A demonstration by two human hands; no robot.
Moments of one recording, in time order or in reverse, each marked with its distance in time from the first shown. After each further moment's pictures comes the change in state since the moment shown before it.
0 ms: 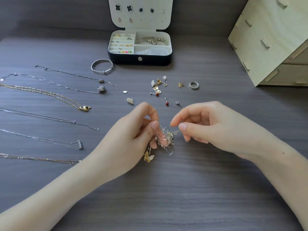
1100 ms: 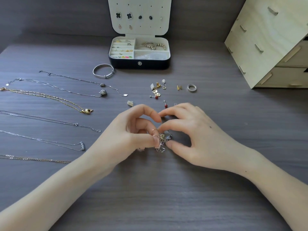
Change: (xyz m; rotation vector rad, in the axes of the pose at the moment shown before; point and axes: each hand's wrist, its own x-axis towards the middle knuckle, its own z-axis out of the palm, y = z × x) left_hand 0.003 0.006 -0.010 -0.392 -0.069 -0.136; right_hand 0.006 0.017 0.024 -0.633 0.140 -0.433
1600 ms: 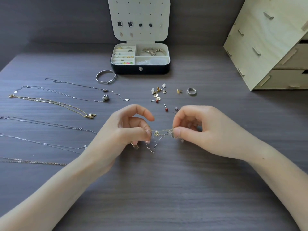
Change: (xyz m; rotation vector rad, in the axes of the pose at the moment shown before) left_hand 0.000 0.004 -0.008 -0.027 0.086 0.021; right_hand 0.002 0.001 -0.026 0.458 -0.011 0.210
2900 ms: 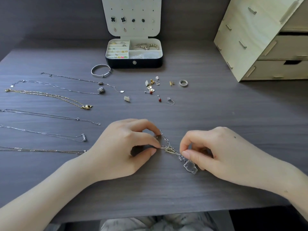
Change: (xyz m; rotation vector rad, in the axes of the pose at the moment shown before) left_hand -0.021 -0.024 0.000 1.003 -0.218 0.635; right_hand -0.065 -0.002 0.007 -0.360 -0.122 -0.050
